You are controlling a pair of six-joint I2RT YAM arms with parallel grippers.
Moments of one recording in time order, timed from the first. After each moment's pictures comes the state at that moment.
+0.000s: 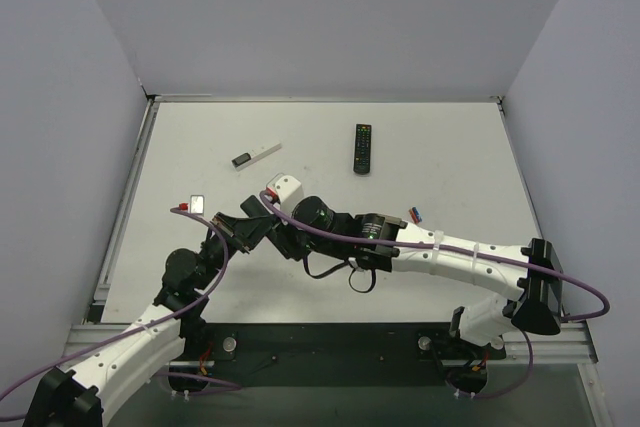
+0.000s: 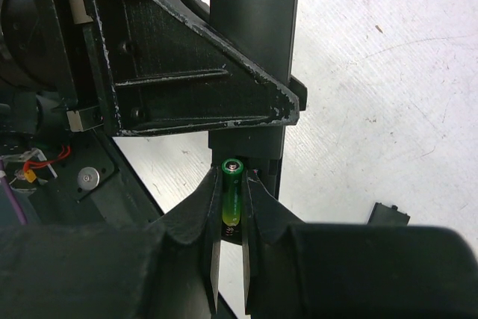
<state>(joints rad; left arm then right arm) -0.53 0.60 0.07 0.76 0.15 -1.23 1.23 1.46 1.24 -0.36 0.21 0.26</state>
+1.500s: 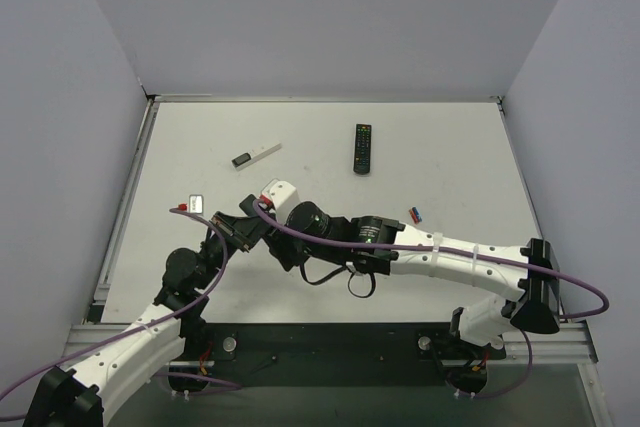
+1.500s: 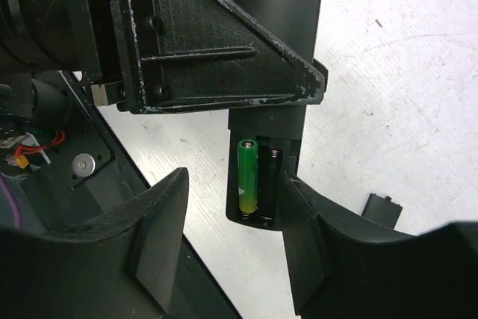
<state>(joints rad) -0.52 0.61 0.07 0.76 0.13 -1.25 1.26 1.47 1.28 -0.42 0.24 0.25</state>
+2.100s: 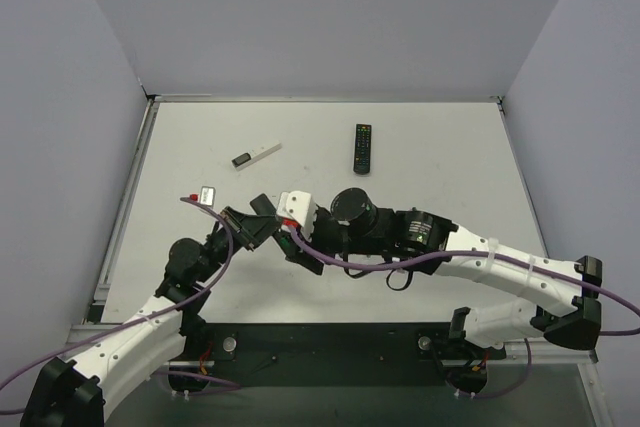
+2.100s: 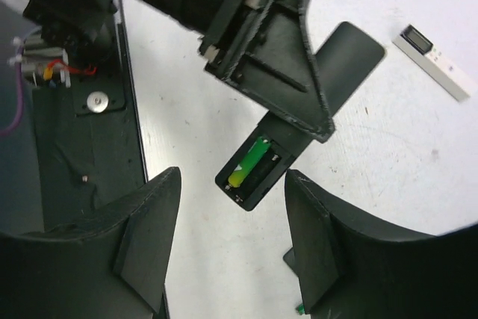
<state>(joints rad) -0.52 0.68 0.13 0.73 0.25 -1.25 1.21 1.28 1.27 -0.46 -0.04 -0.14</state>
